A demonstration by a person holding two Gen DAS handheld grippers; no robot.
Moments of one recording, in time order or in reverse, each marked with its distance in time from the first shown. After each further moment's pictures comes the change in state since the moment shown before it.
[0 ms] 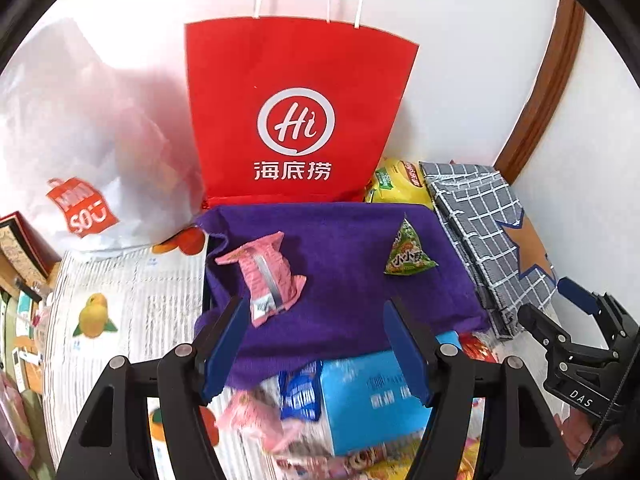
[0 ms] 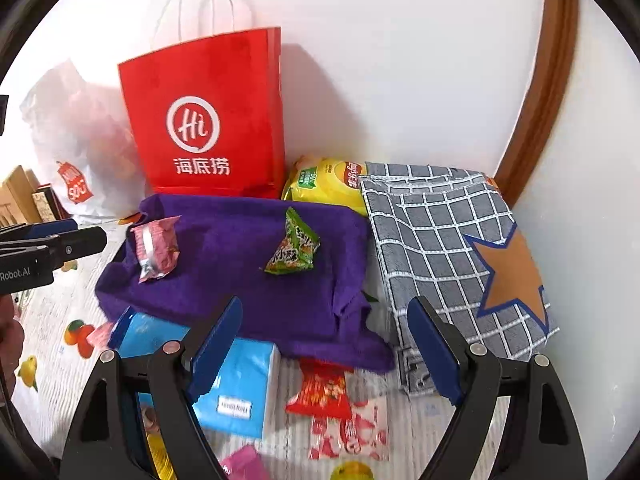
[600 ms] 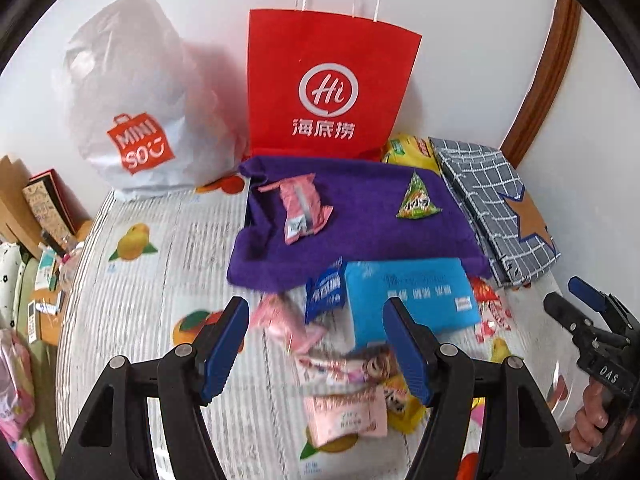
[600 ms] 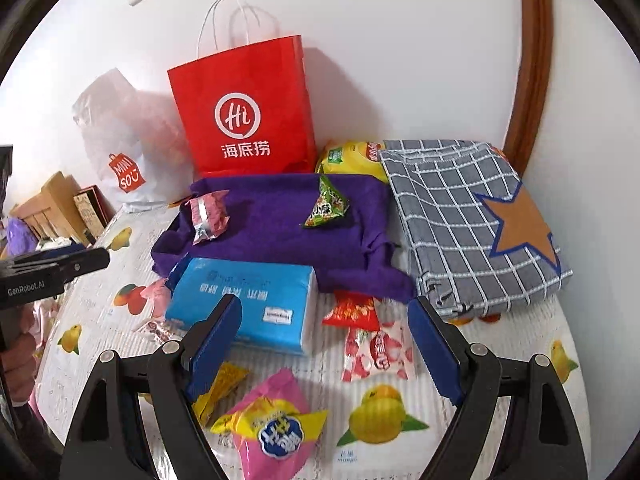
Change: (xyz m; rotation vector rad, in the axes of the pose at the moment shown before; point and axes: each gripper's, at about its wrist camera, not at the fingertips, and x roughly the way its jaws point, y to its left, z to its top) left arm -0.053 0.016 -0.074 -0.044 0.031 0.065; right arm -0.053 -0.010 -0.063 0.069 -0.006 0.119
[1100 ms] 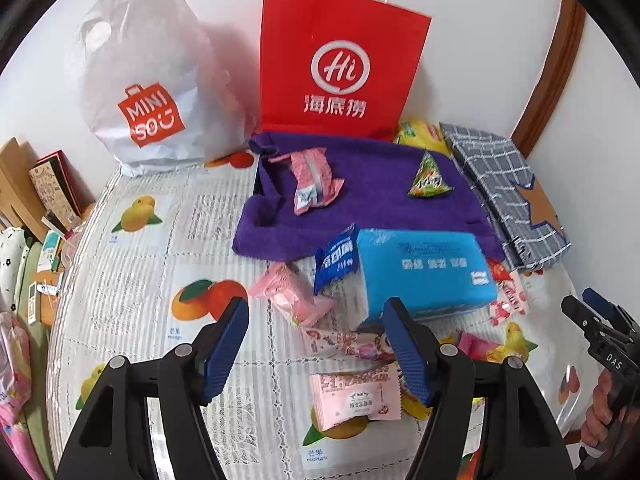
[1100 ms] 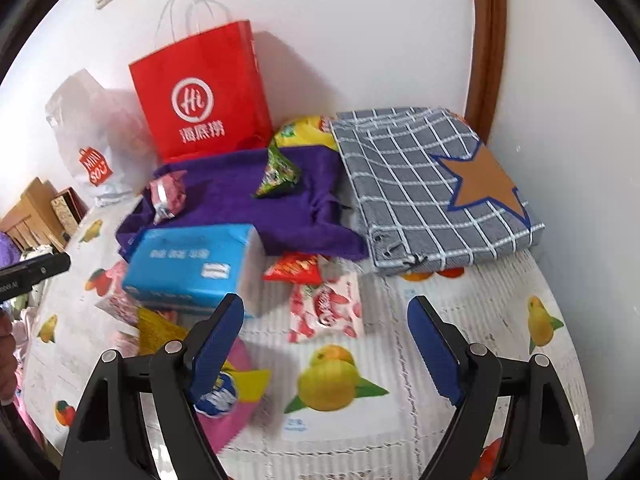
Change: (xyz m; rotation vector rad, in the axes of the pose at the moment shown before) left arm 0.015 0.004 -0.029 -0.016 0.017 0.028; right arm 0.010 -0.044 -0.038 0.048 0.043 -0.063
